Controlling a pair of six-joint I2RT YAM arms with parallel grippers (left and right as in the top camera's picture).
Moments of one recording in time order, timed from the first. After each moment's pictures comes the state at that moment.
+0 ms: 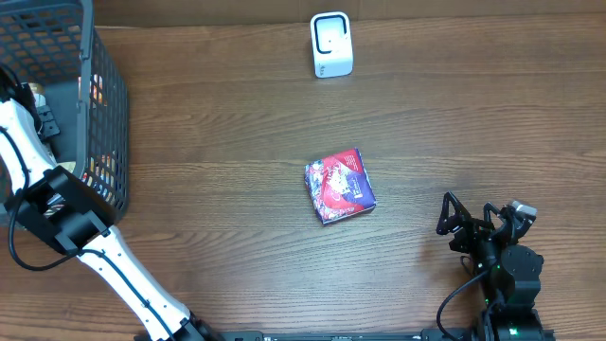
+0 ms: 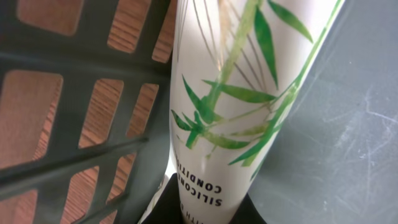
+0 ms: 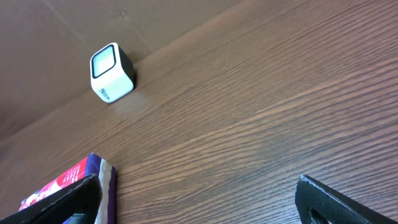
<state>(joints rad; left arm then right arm) 0.67 2.66 2.55 -1.09 -0.22 0.22 0.01 0.30 0.02 -0.03 -0.07 0.49</state>
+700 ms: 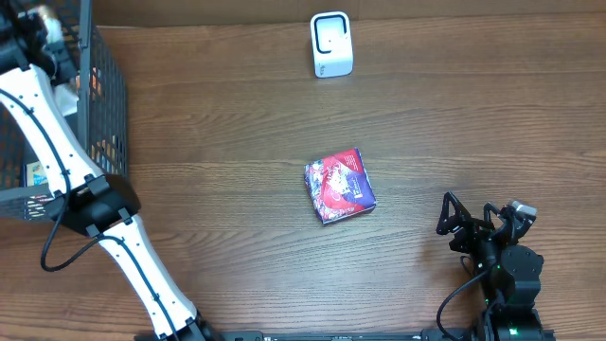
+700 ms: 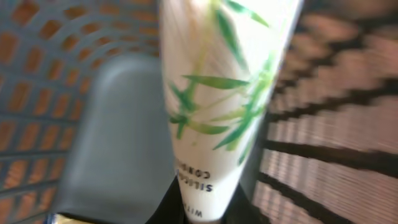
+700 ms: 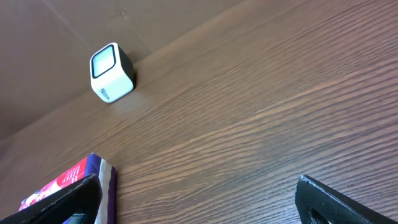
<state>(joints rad) 0.48 2.64 3.09 -1.41 0.02 0.07 0.01 0.30 0.02 -0.03 -0.07 0.49</state>
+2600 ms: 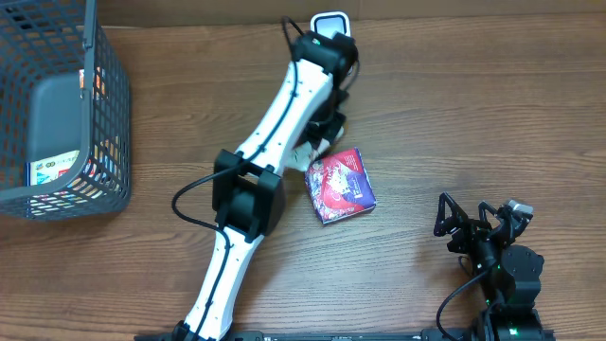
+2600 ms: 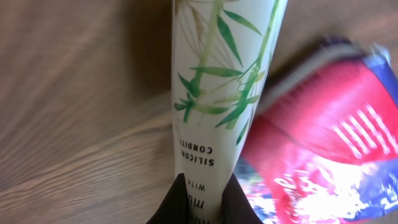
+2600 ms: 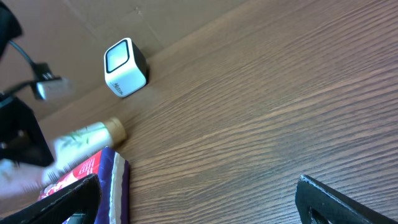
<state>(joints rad) -0.51 2.51 2.46 -1.68 -0.03 0.00 0.01 0.30 0.02 -0.03 -0.12 0.49</state>
